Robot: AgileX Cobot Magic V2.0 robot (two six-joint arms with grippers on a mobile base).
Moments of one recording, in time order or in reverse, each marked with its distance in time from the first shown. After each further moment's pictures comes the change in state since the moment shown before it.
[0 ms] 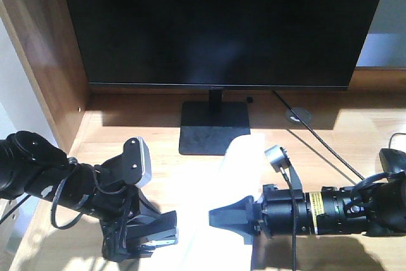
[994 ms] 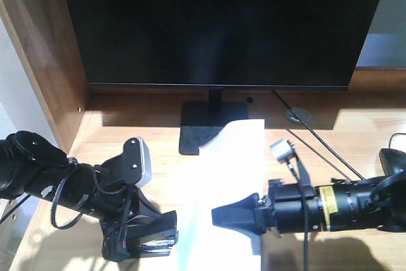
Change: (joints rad) left arm 0.000 0.000 0.000 0.000 0.000 0.000; right arm -0.016 -0.150 0.000 -0.115 -0.001 0.026
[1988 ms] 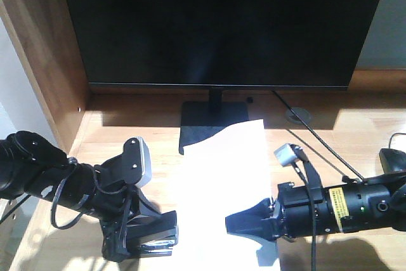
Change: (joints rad) left arm 0.000 0.000 0.000 0.000 0.000 0.000; right arm -0.029 -0.052 0.002 -0.147 0.113 0.056
